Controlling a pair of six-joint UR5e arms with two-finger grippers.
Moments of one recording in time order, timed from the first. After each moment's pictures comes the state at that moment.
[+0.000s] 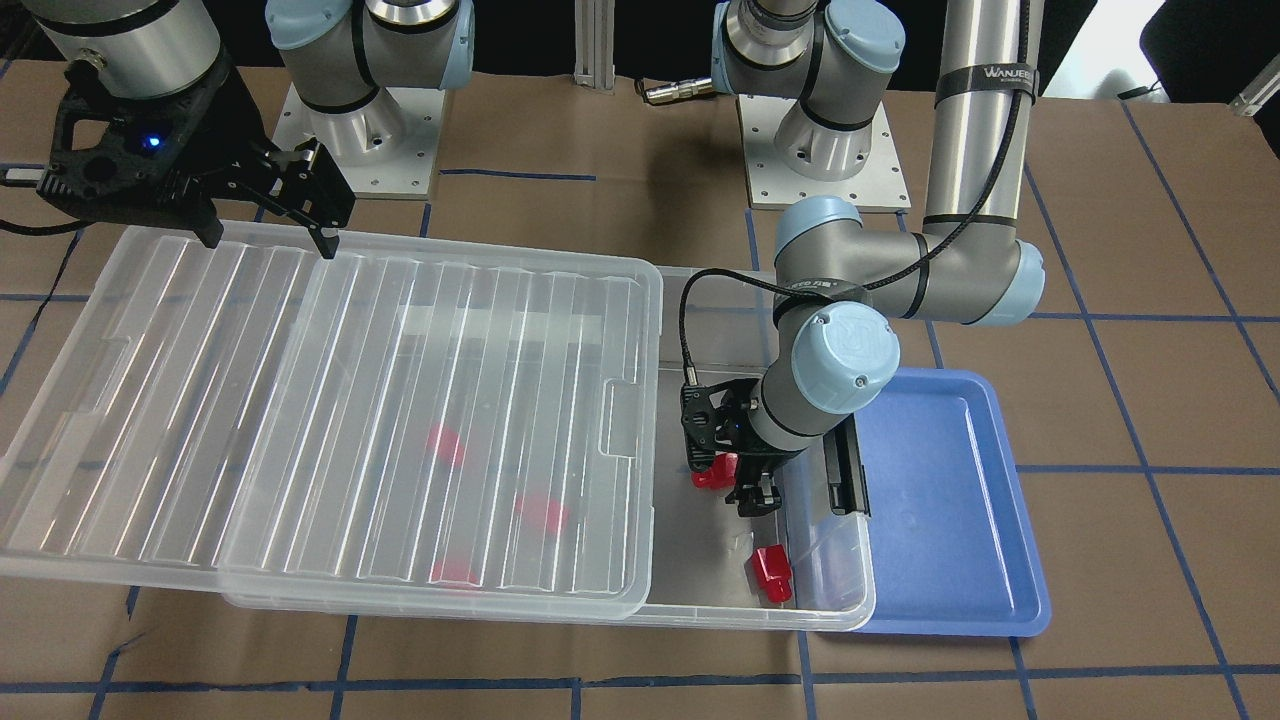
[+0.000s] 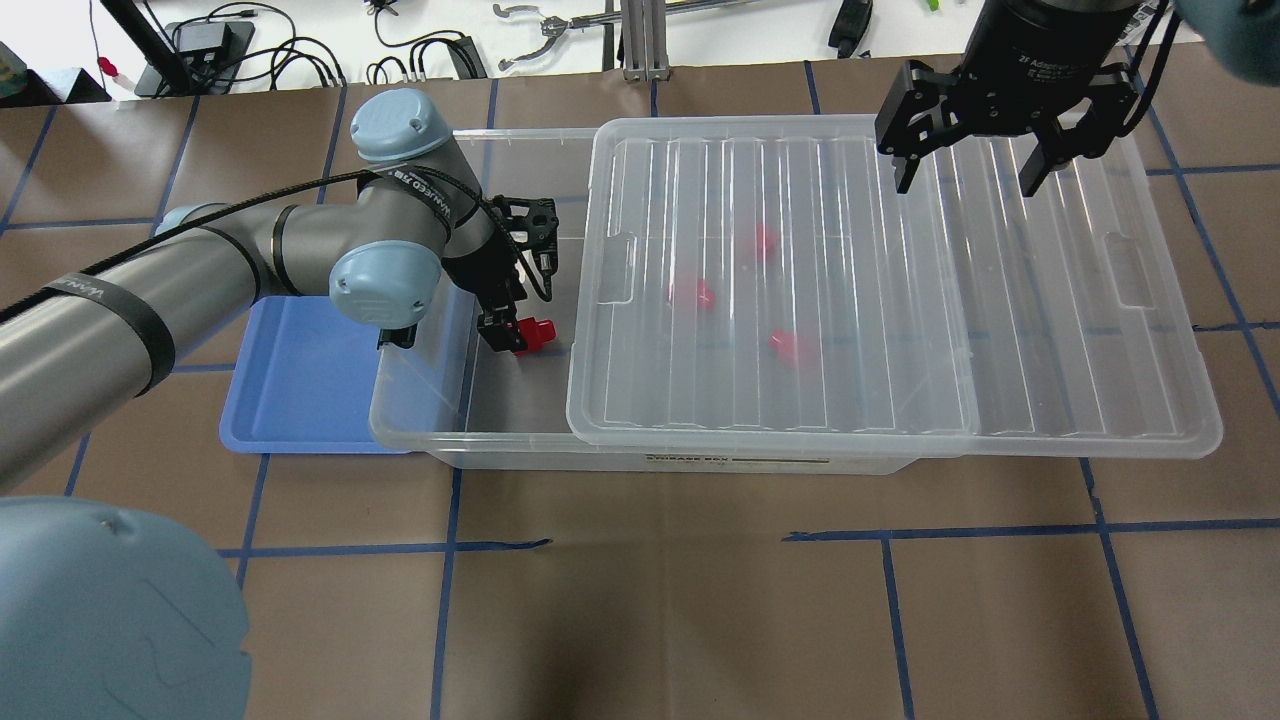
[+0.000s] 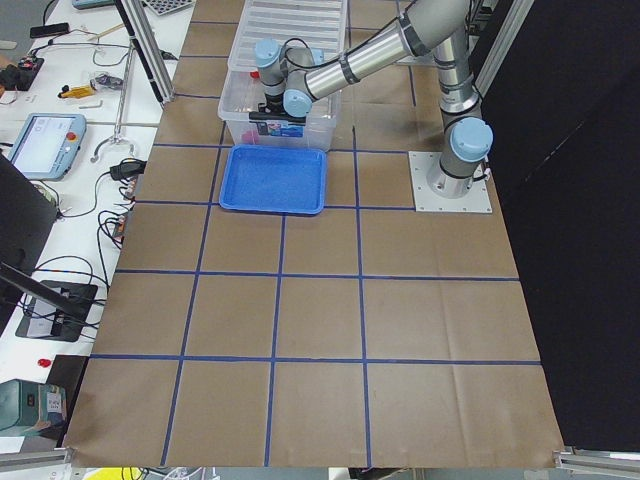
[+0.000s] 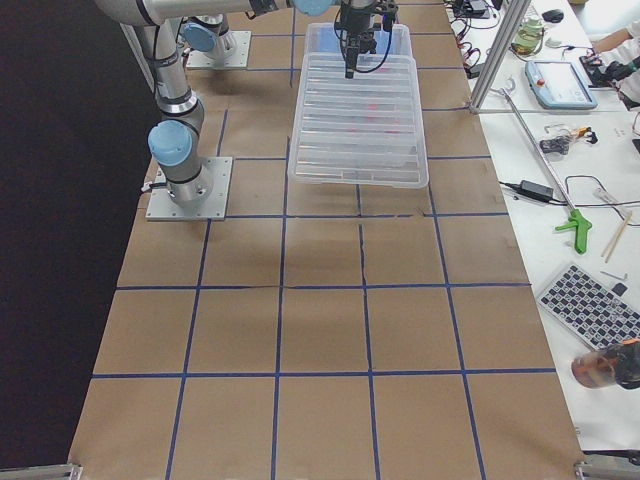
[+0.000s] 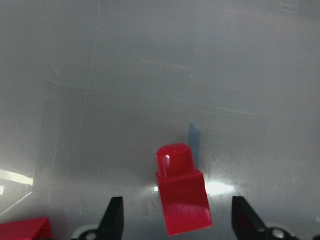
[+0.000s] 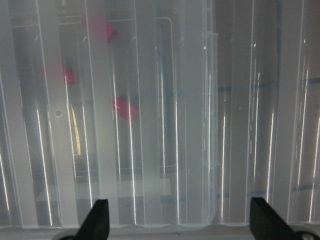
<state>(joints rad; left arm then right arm) -1.65 -2.00 -1.73 -1.05 1.45 1.41 1.57 -1.52 1.43 -1.46 -1.57 0.09</state>
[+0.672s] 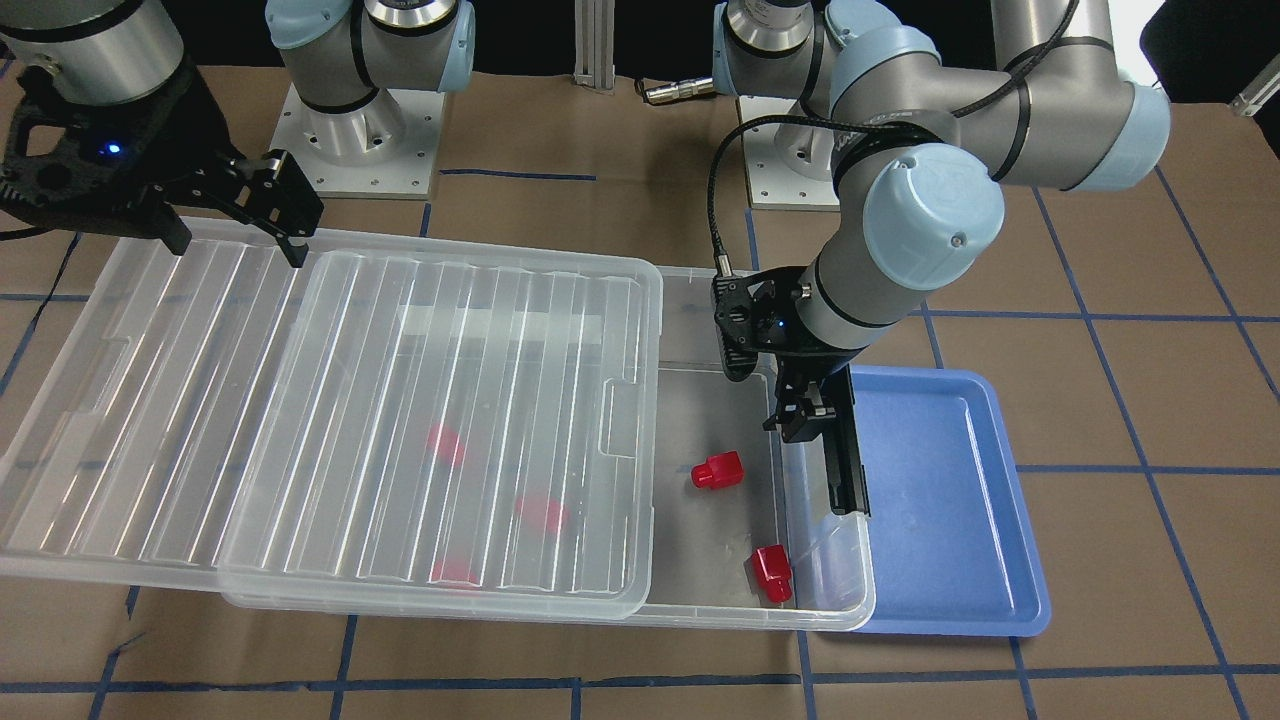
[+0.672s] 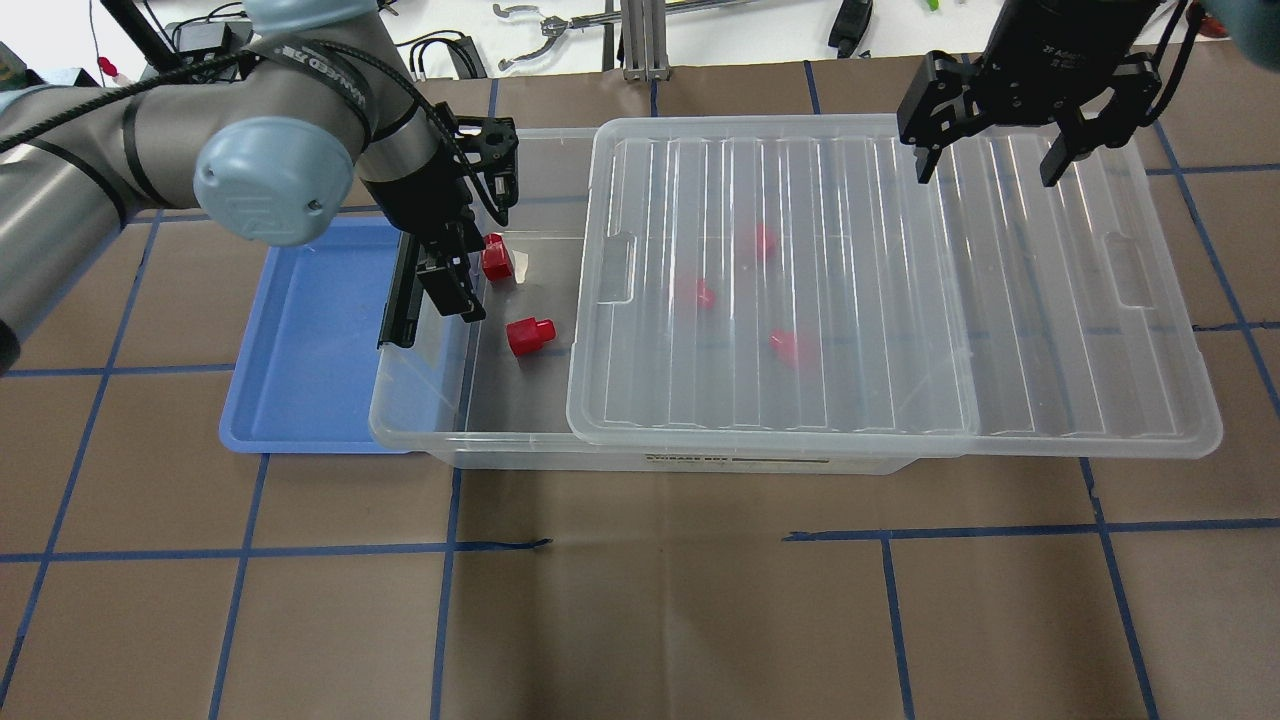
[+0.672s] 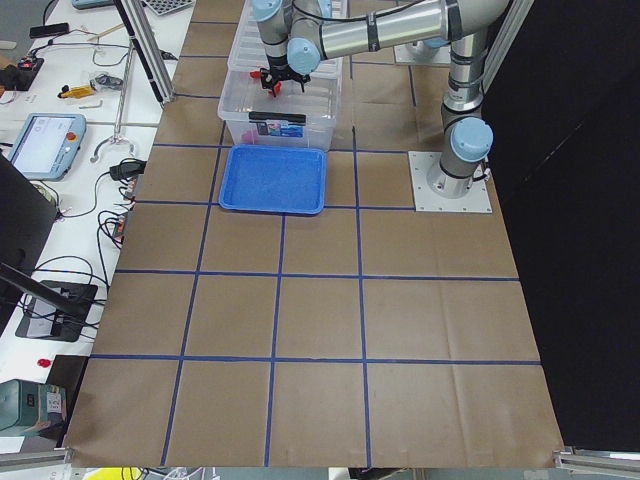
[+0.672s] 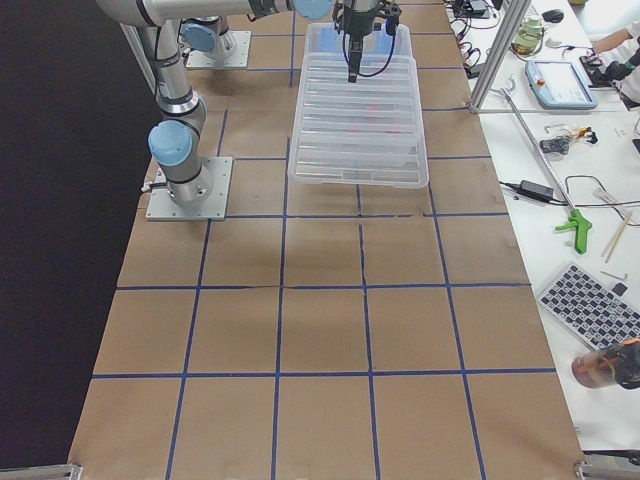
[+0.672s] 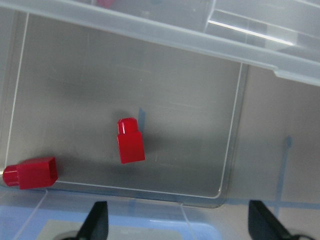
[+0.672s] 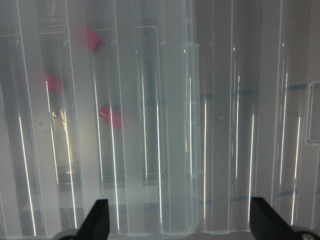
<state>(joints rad) -1.63 -1.81 -1.57 -1.47 1.46 1.38 1.50 -1.52 1.43 -1.47 -1.58 0.04</state>
